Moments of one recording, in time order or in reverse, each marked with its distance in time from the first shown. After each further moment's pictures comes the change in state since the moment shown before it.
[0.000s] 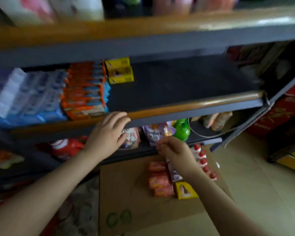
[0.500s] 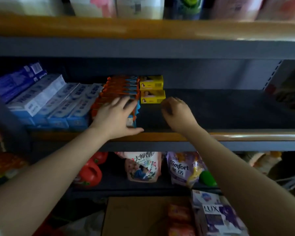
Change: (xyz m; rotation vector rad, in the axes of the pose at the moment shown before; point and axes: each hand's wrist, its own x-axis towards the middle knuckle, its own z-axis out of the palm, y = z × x) left_hand 0.044 -0.094 0.006 0.350 0.051 -0.182; right_hand 0.181 -0.055 0.049 -0.569 0.127 -0.611
